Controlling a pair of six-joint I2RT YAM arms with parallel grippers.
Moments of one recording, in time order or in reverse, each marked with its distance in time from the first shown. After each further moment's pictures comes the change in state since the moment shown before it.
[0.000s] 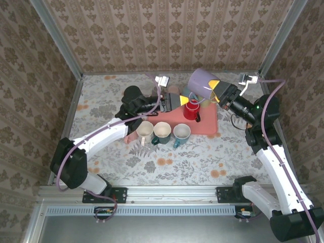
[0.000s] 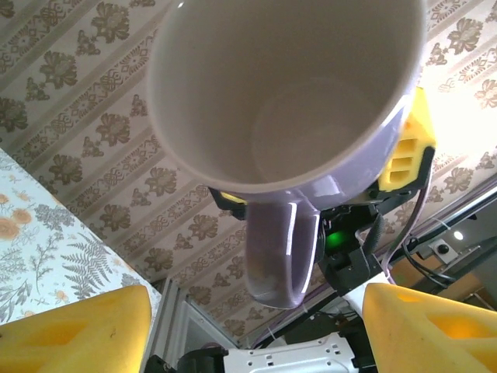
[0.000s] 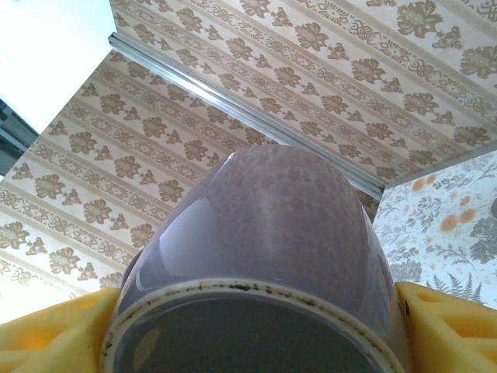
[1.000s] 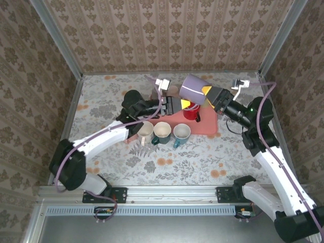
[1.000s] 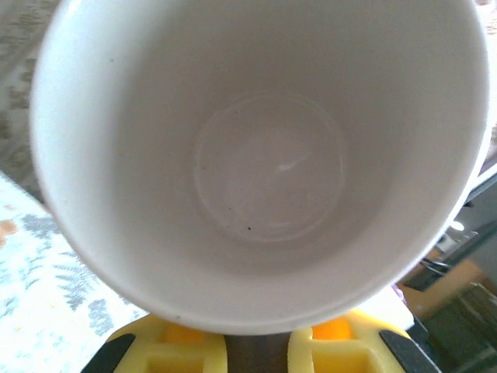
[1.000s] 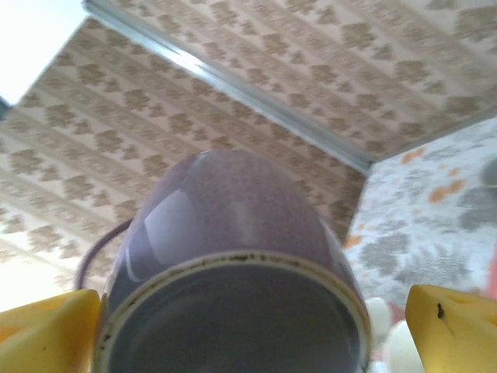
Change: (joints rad) left arm -0.041 -0.060 -0.041 -0.019 -0.048 0.071; right arm 0.087 -0.039 -0.005 -0.156 0.090 -0.119
